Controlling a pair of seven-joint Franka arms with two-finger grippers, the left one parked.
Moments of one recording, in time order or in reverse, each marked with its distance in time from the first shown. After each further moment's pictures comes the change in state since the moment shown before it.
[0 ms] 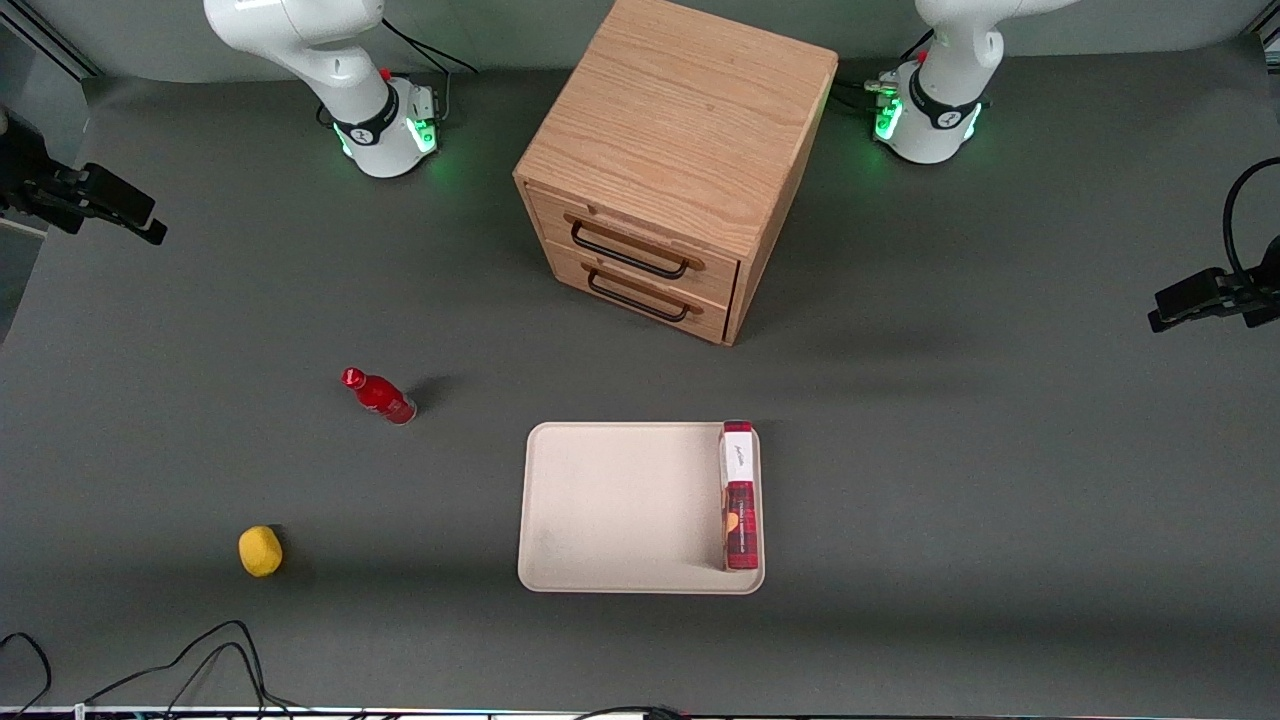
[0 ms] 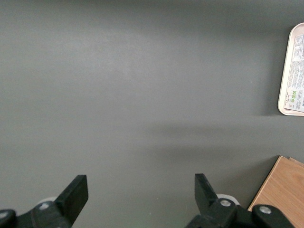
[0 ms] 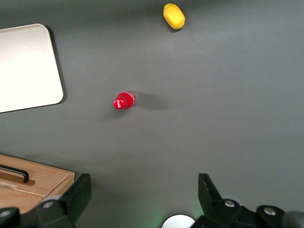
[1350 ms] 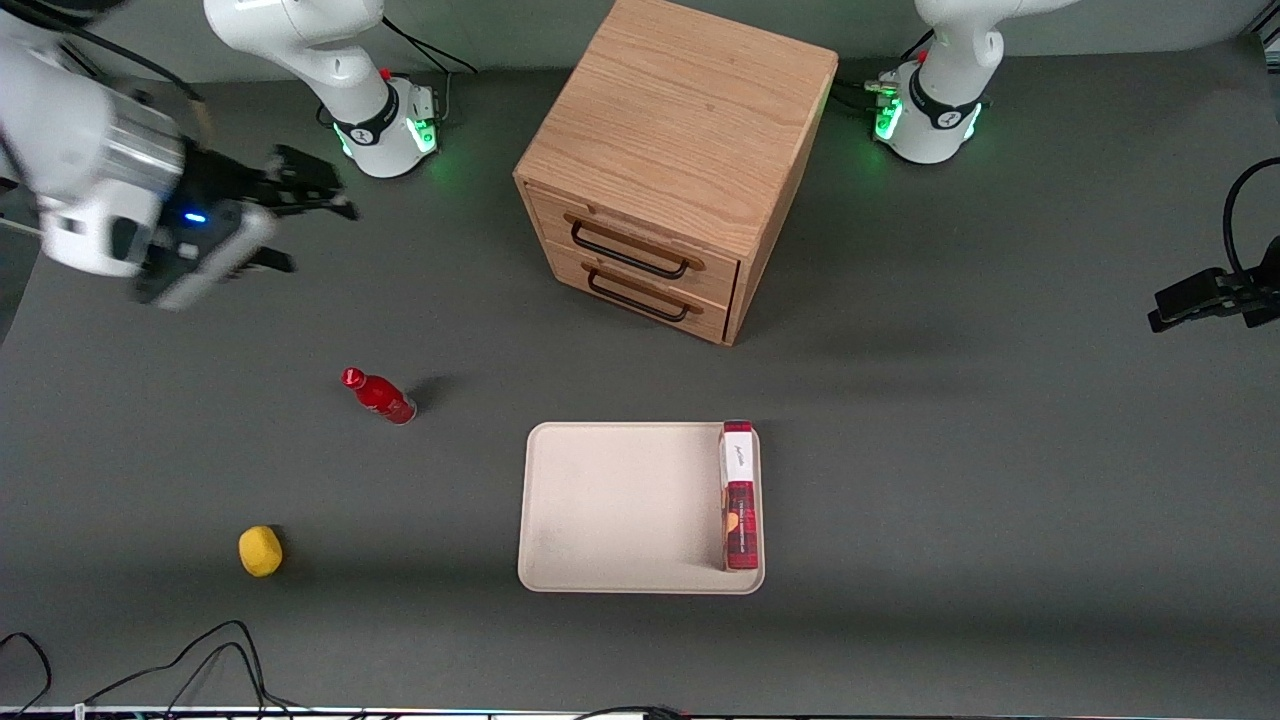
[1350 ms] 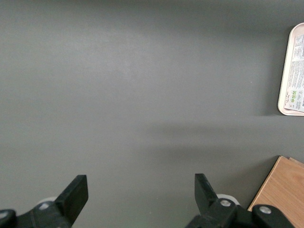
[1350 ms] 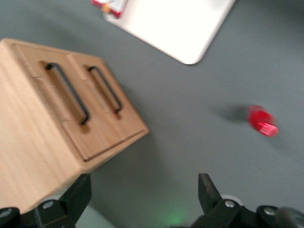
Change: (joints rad) arm 0.019 0.231 0.229 0.120 0.388 -0.040 -0.439
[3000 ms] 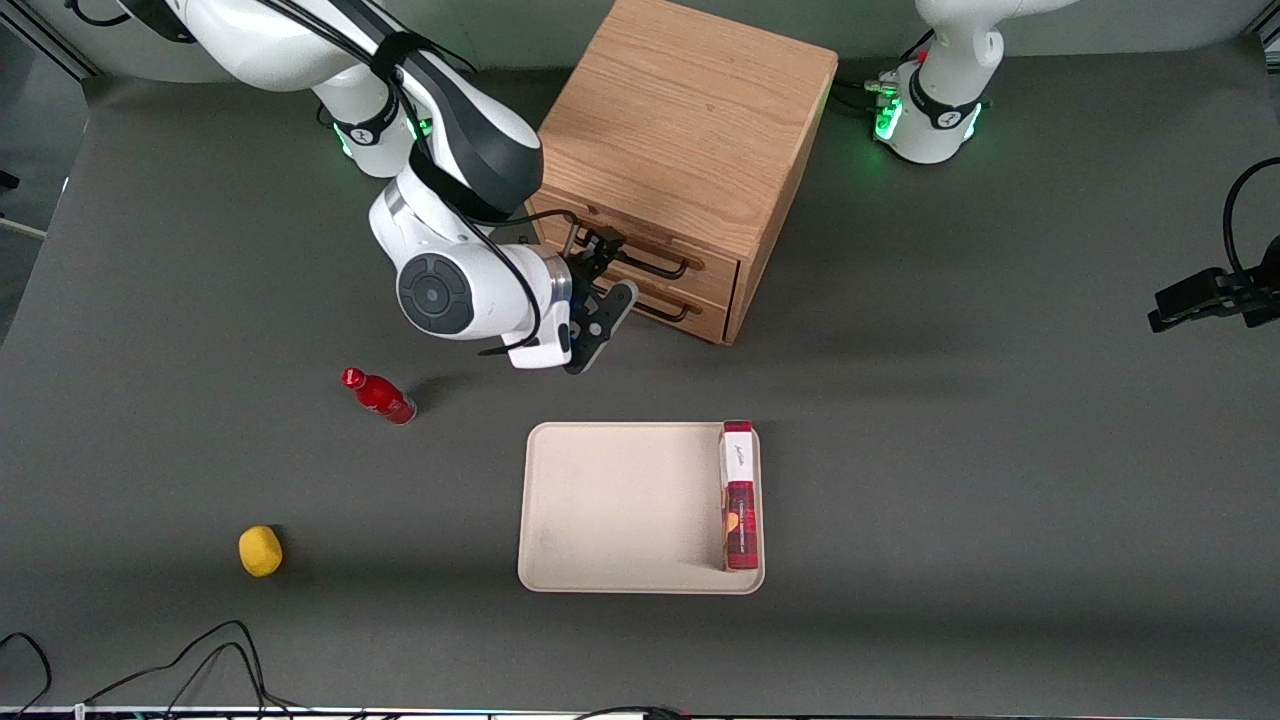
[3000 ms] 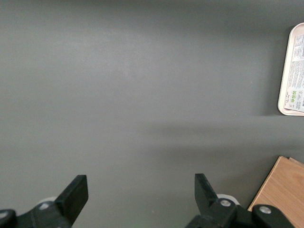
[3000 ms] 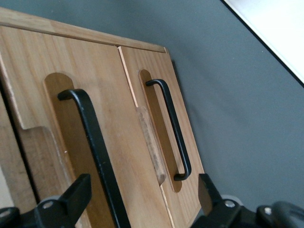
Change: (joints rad) arm 0.043 0.399 0.375 -0.028 -0.041 0.348 -0.013
